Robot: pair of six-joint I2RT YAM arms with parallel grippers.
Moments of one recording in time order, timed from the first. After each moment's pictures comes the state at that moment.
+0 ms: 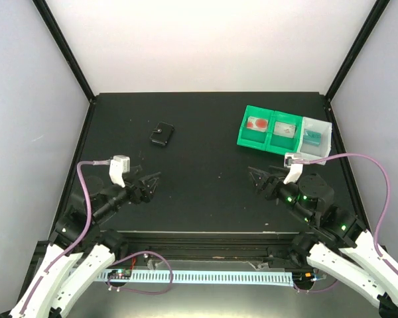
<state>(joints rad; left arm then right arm) -0.47 0.37 0.70 -0.57 0.20 -0.44 0.81 0.48 0.72 -0.52 0.17 0.65</state>
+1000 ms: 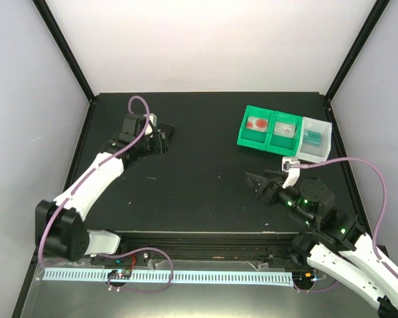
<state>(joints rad) -0.33 1.27 1.01 -0.48 0.10 -0.40 0.81 0.44 0.67 -0.48 0.09 0.65</state>
